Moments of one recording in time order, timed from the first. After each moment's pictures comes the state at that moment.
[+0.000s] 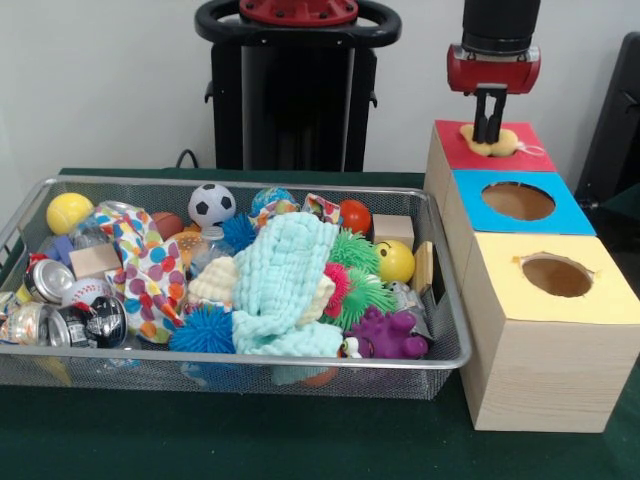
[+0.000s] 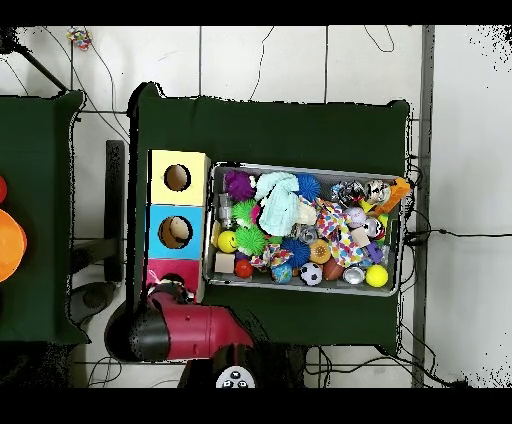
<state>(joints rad) 0.07 -0.84 0.02 2.17 0.12 0.20 1.84</state>
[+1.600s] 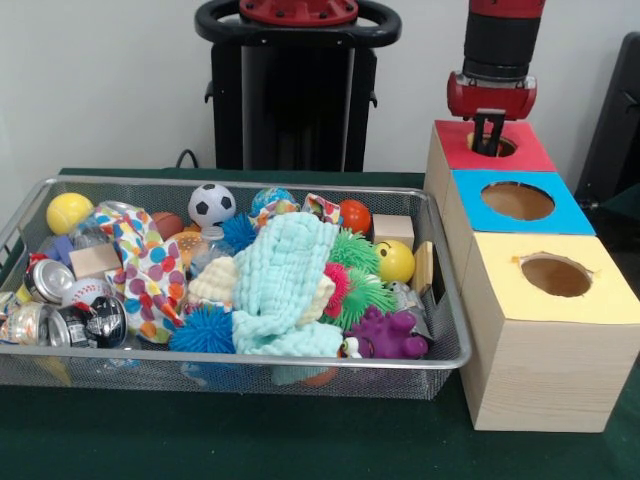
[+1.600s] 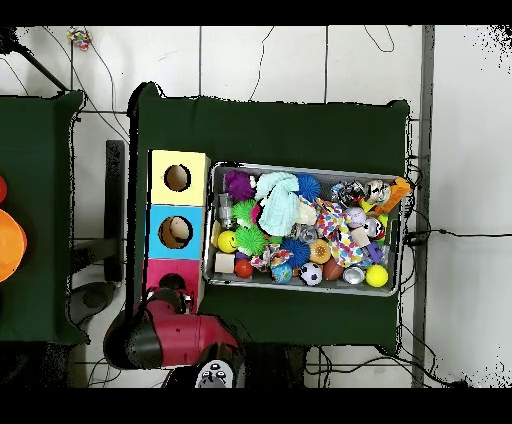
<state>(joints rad) 0.16 -0.73 -0.03 2.17 0.12 0.01 1.84</state>
